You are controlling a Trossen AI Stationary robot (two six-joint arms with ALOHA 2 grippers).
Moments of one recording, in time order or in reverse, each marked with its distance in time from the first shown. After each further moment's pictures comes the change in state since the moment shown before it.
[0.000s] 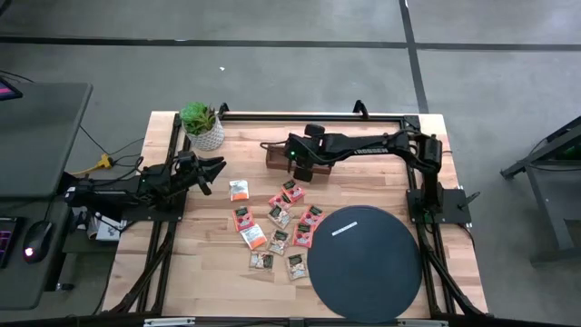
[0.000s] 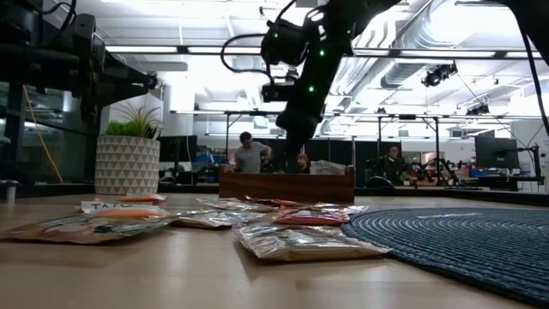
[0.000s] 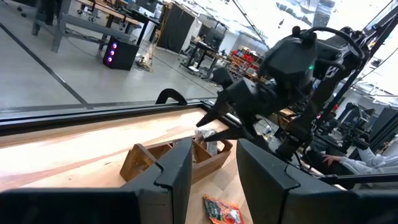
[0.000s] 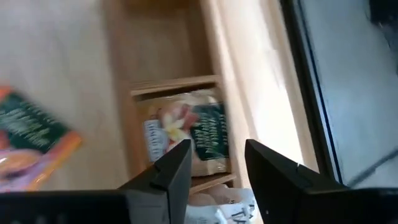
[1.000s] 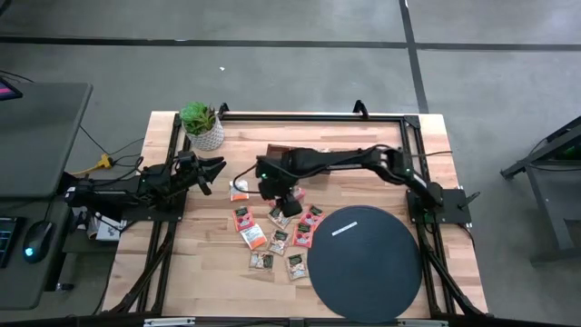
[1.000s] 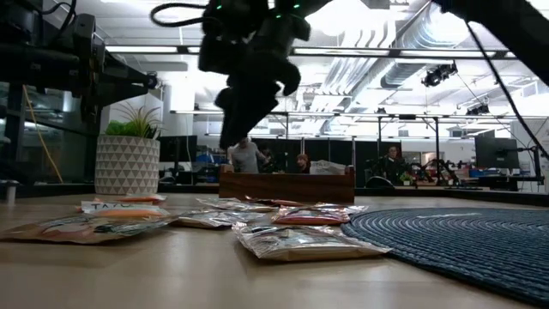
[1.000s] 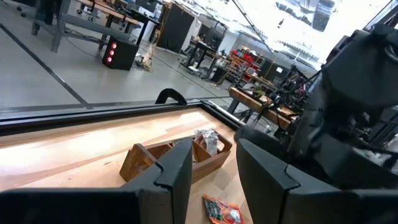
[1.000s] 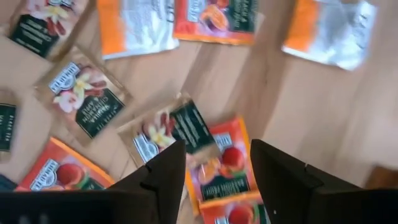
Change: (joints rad) left arm 0.000 0.000 0.000 0.000 0.001 0.000; right arm 0.155 0.313 0.535 -0.313 -0.609 -0.319
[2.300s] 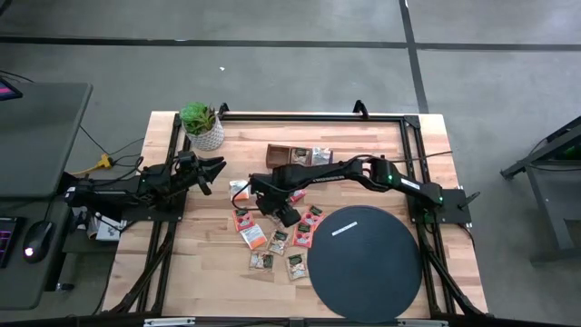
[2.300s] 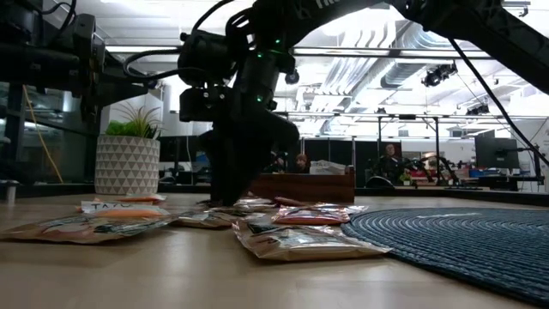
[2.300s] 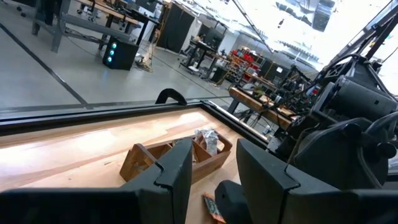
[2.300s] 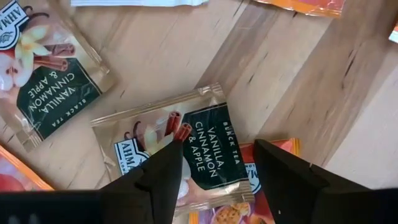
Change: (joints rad) left arm 0.000 0.000 0.000 0.000 -0.001 0.000; right arm 0.039 0.184 0.057 0.001 0.032 -0.111
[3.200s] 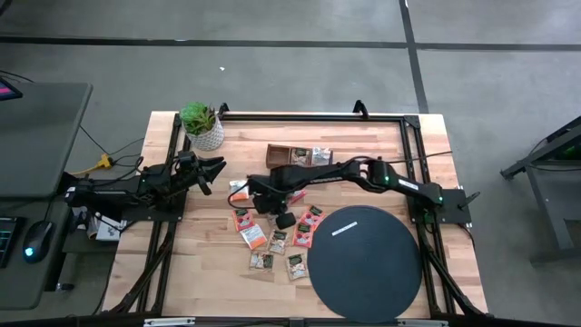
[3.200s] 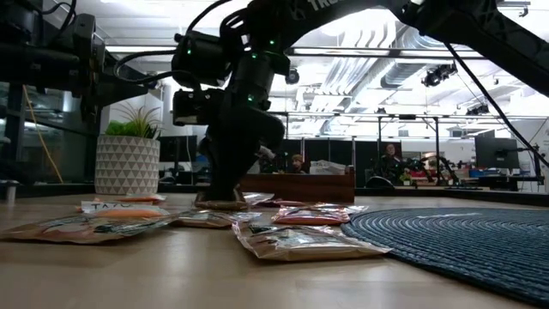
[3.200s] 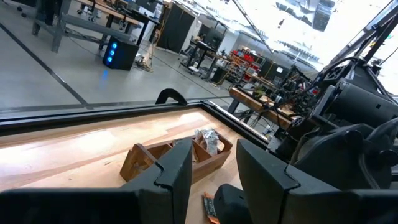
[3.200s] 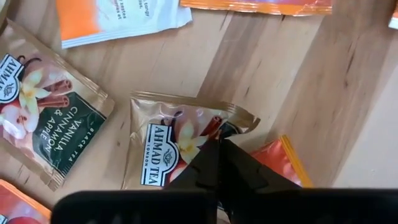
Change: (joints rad) left arm 0.000 0.000 0.000 0.000 0.000 0.000; right arm 0.003 0.026 0.063 -0.032 -0.002 0.160
